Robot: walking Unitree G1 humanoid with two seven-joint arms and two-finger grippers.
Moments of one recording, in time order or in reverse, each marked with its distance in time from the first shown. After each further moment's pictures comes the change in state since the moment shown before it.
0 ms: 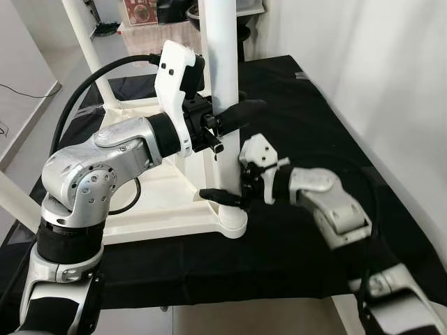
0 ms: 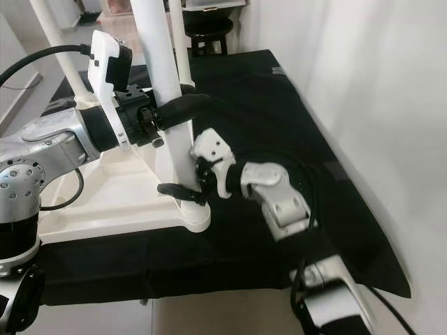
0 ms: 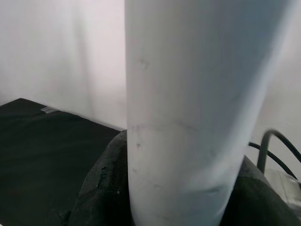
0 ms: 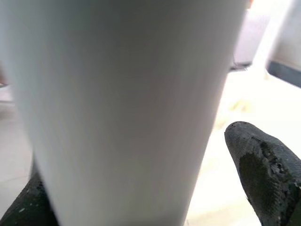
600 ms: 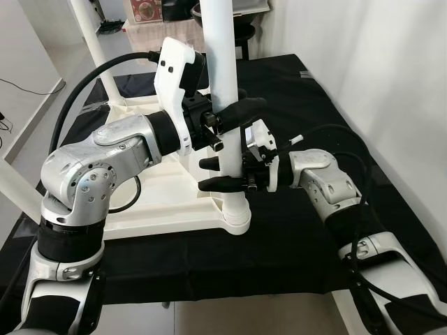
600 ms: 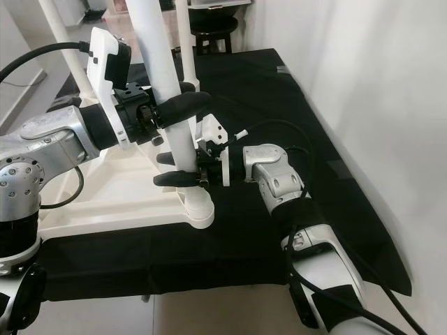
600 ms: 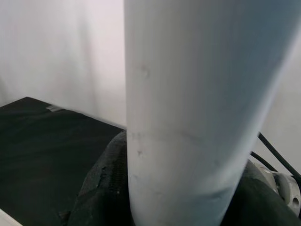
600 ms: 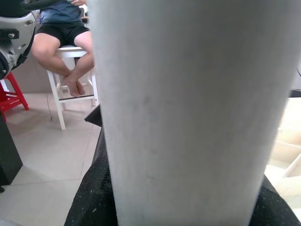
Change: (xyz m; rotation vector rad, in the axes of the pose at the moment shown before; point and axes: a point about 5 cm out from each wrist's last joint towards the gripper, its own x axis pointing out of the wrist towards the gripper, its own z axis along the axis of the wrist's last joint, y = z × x) left arm -0.001 0.002 0.000 0.000 0.006 0.012; right arm 0.005 -0.008 -0.003 0.055 -0.089 0.251
